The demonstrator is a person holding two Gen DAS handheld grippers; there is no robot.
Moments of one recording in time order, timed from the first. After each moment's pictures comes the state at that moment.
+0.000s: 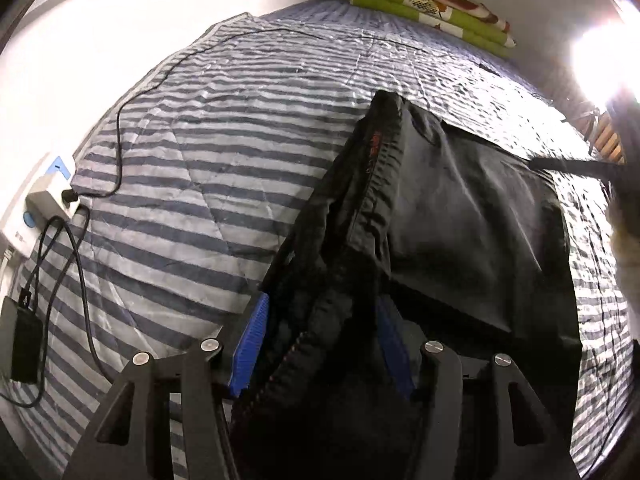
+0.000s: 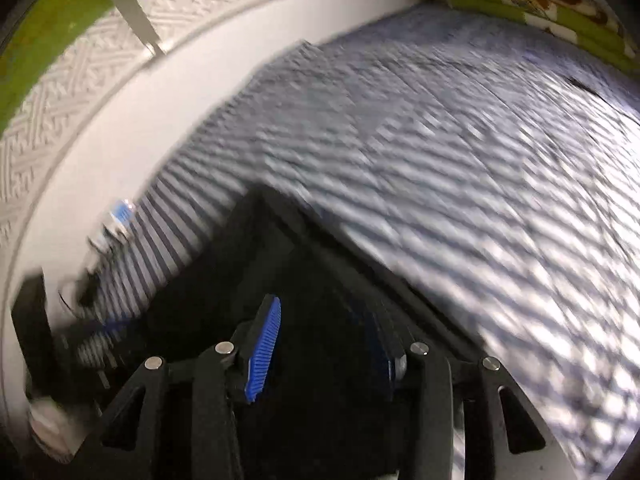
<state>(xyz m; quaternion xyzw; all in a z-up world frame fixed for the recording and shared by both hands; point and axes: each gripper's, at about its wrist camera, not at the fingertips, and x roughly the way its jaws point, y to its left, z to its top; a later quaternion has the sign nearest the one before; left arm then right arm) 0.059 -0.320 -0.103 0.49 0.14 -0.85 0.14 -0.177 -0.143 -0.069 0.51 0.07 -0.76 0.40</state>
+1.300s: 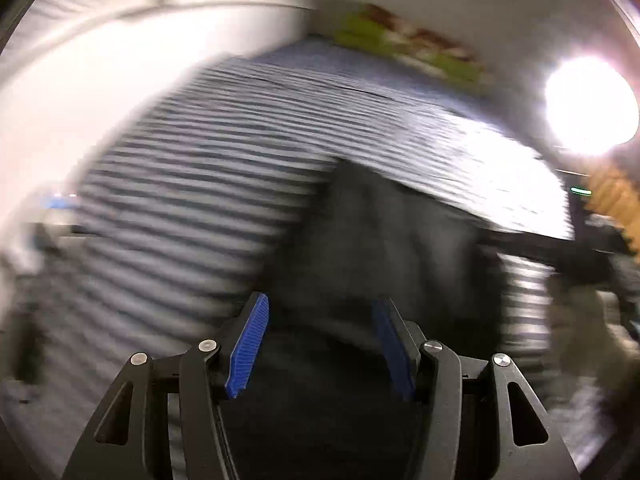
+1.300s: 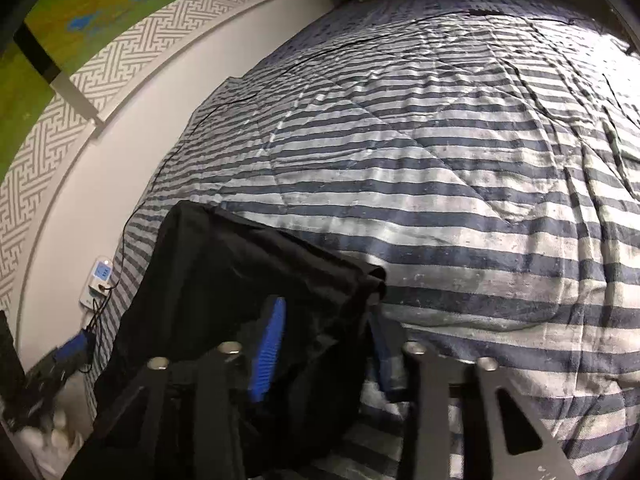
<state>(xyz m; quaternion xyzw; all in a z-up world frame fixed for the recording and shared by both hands) 0.052 -0.282 -0.047 0.42 0.17 -0.89 0.08 -0.181 -0.089 -0.106 0.51 -0.07 -0.79 0.34</state>
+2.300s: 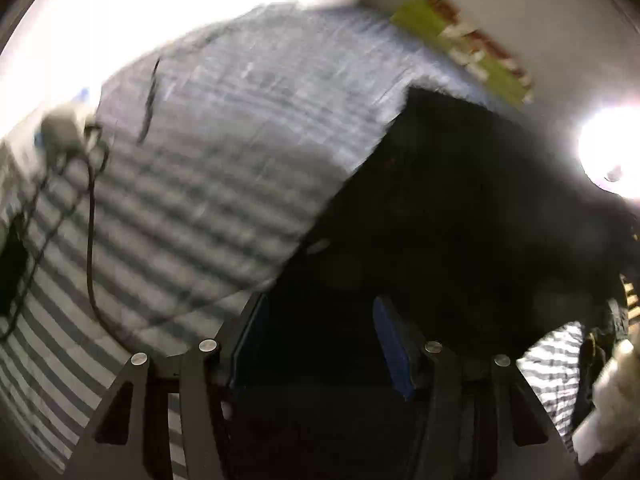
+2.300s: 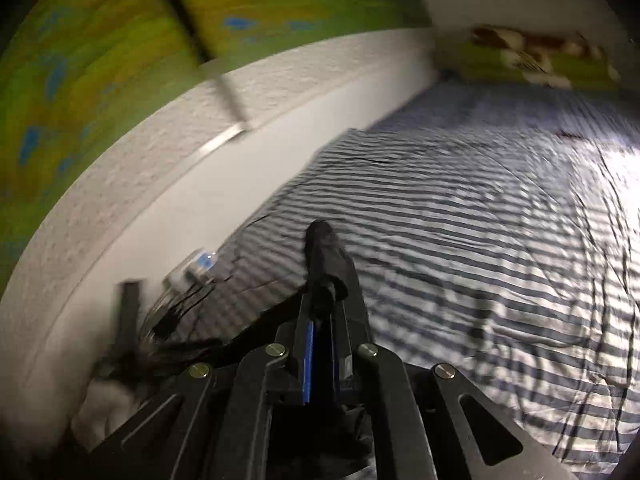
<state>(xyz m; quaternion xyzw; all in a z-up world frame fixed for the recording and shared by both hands) 0.087 -0.359 -0.103 0.48 0.28 -0.82 0.16 -0.054 -0.105 0.028 0.36 -0.02 -0.80 0.49</state>
